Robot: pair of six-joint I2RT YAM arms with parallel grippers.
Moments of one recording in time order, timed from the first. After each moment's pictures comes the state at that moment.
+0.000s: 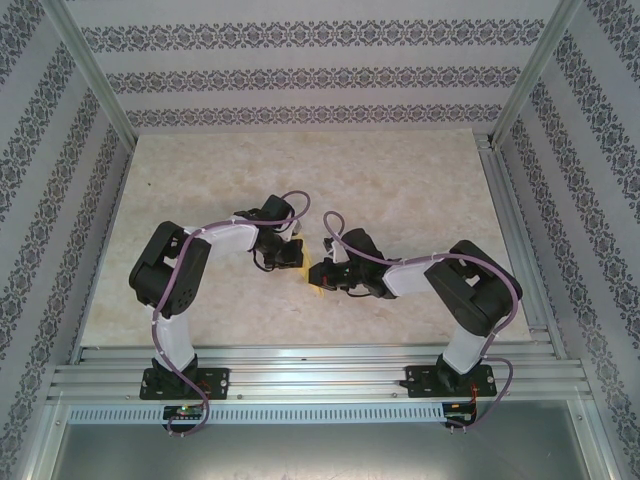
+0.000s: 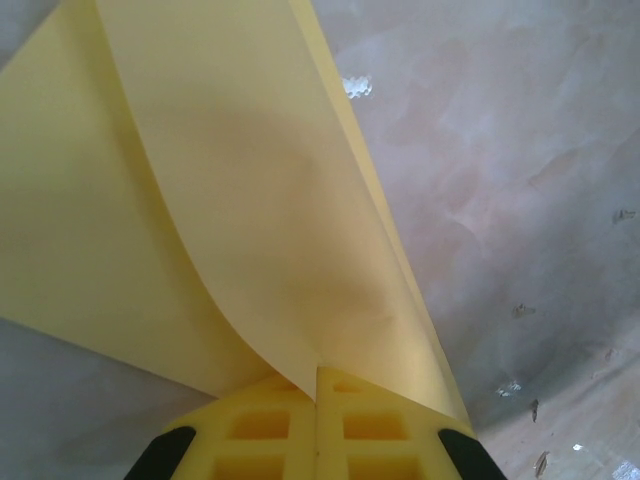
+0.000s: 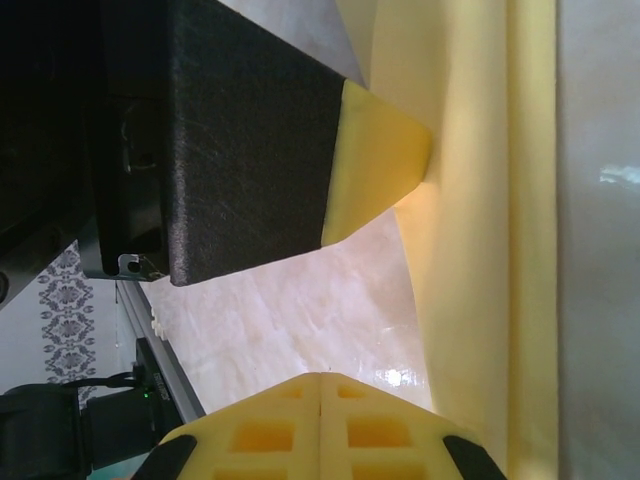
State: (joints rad) left arm -0.51 1.89 1.13 -0.49 0.42 -0.49; right arm 0.69 1.74 0.65 0.40 -0.59 0.87
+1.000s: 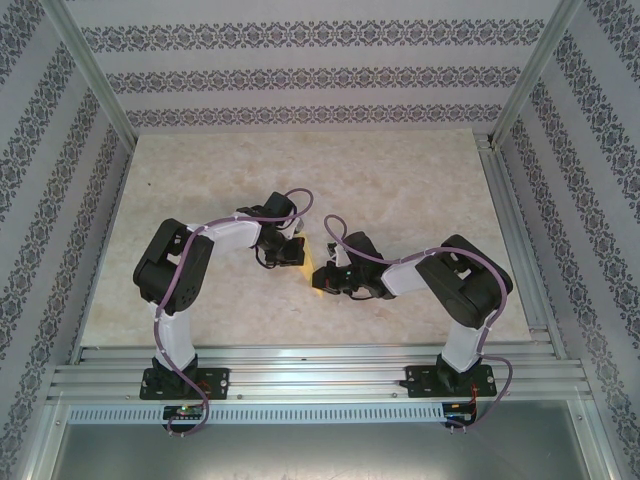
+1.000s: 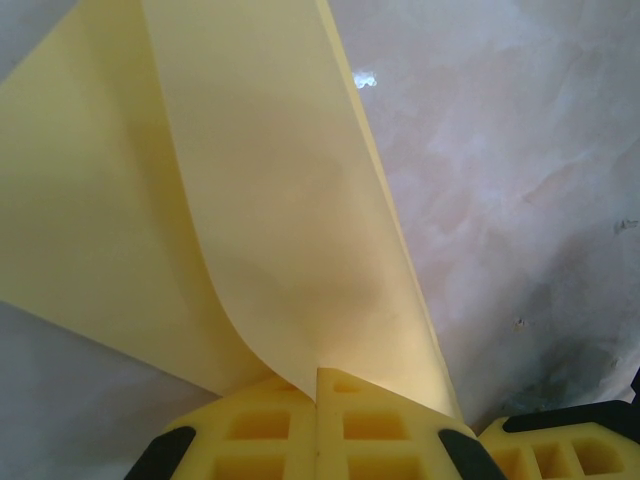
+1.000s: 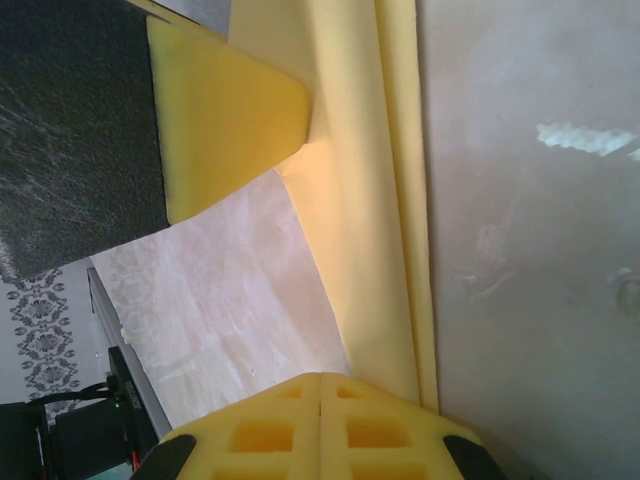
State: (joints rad) left arm -0.51 1.93 1.18 -0.52 0.41 -0.46; right arm 0.67 1.81 0.64 0.40 -0.59 0.88
